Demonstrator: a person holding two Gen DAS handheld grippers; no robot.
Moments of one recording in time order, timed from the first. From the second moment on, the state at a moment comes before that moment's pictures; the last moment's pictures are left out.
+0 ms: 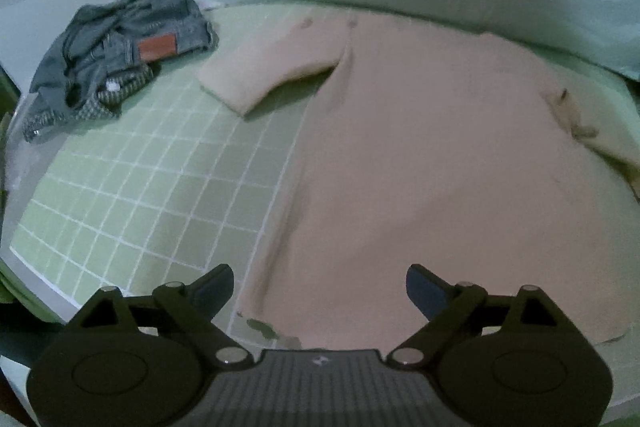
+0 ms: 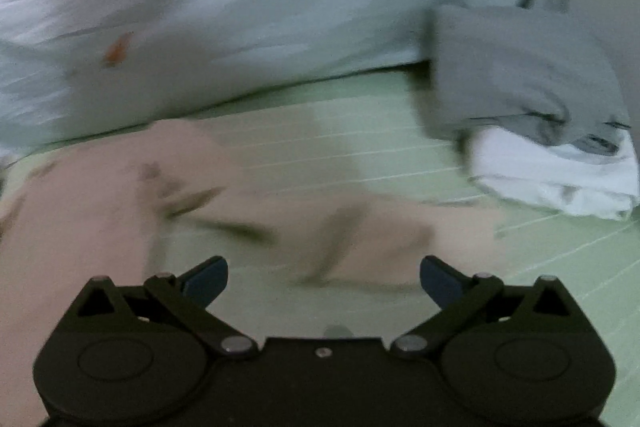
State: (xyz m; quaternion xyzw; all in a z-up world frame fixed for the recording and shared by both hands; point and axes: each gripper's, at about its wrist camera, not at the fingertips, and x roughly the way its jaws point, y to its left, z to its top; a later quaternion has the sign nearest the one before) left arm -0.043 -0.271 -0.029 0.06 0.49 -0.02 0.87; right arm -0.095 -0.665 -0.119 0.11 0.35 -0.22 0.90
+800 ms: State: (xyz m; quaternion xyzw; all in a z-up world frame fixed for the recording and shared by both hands) left arm -0.032 -0.314 -0.035 0.08 0.50 -0.05 0.86; right arm -0.064 -0.720 -0.123 -0.05 0.38 -0.16 0.91
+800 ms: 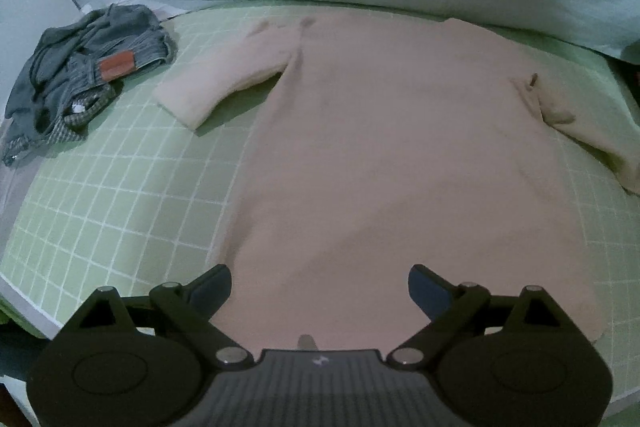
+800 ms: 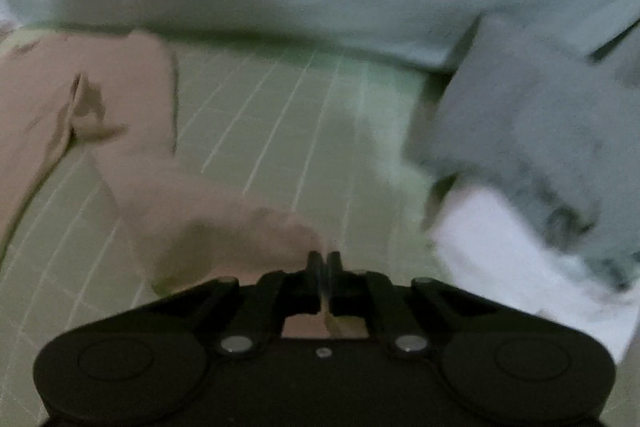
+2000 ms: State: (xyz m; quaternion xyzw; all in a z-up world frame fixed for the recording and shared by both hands) left arm -0.039 -0.329 -0.052 0.06 0.53 -0.06 0.85; right arm -0.148 -0.620 -0.140 0.10 0.41 -0.23 0.88
